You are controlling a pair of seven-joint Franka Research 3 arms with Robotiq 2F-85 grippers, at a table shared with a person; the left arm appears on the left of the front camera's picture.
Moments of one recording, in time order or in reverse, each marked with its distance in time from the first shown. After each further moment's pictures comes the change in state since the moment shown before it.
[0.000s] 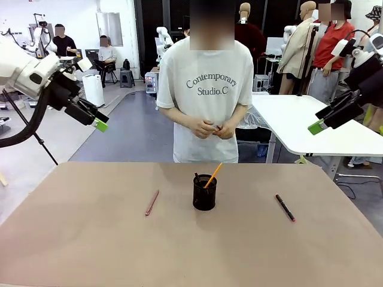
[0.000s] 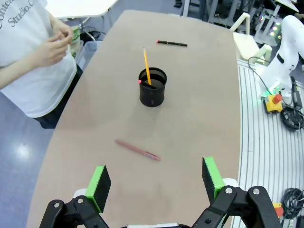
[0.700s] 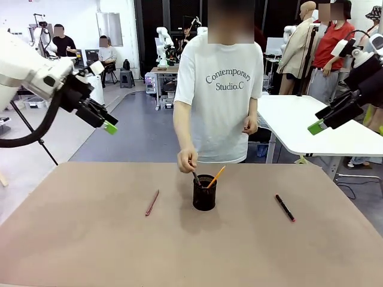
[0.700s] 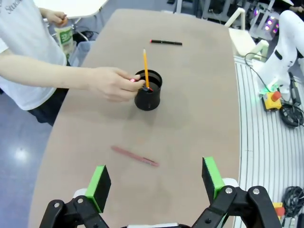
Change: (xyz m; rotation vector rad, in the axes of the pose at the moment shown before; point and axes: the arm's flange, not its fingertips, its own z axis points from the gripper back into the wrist) left arm 0.011 0.001 -0.020 -0.026 0.017 -0.021; right arm 0.000 0.000 0.000 0.000 0.000 0.000
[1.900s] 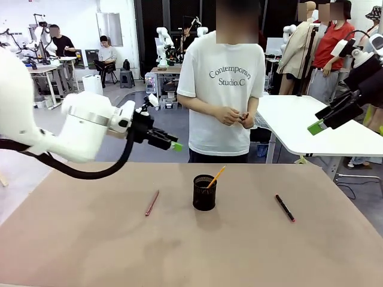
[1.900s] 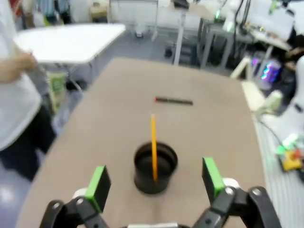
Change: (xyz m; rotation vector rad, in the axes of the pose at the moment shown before) left arm 0.012 0.032 -0.196 -0.060 -0.272 0.036; right arm 0.000 0.000 0.000 0.000 0.000 0.000
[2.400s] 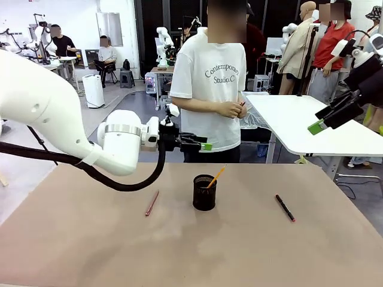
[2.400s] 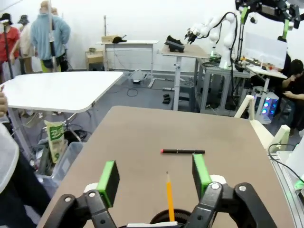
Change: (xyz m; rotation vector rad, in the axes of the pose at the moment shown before) left arm -0.005 0.030 -0.102 -0.029 -0.300 -0.073; right arm 0.000 0.000 0.000 0.000 0.000 0.000
